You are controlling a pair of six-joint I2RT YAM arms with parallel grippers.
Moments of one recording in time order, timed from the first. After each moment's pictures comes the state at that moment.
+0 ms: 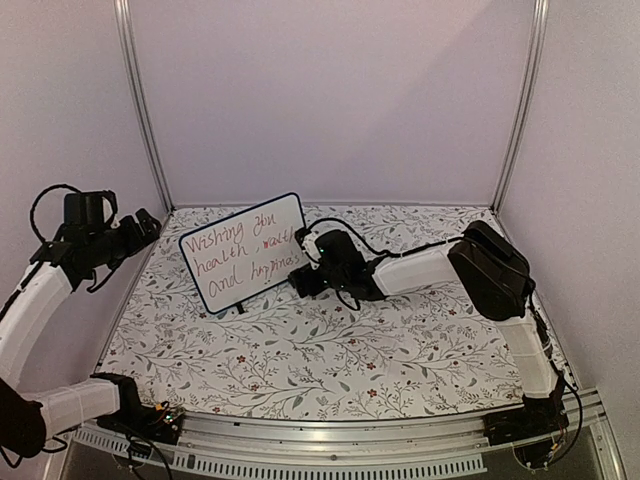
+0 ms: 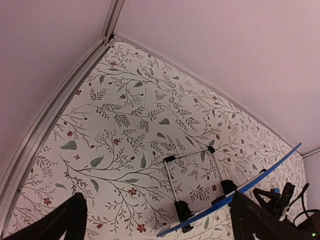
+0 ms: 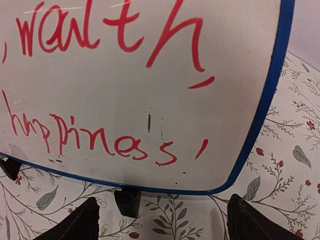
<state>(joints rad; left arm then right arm) 0.02 0.92 0.85 -0.47 0.02 -0.51 0.91 2.30 1.54 0.23 0.15 0.13</state>
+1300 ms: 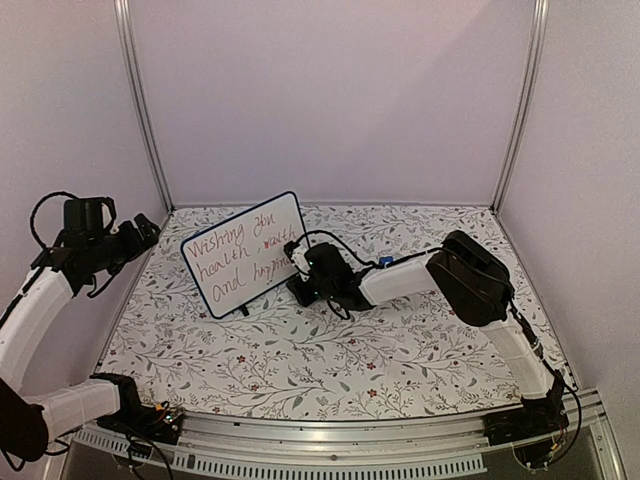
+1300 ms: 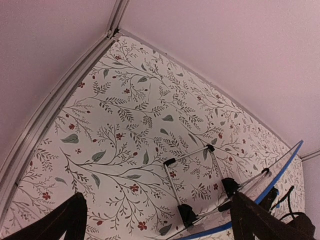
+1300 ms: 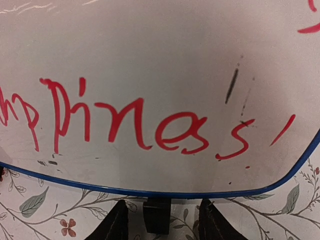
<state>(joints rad) 0.04 0.90 0.80 -0.45 0.04 -0.53 0.93 2.44 1.64 0.26 0.14 0.08</state>
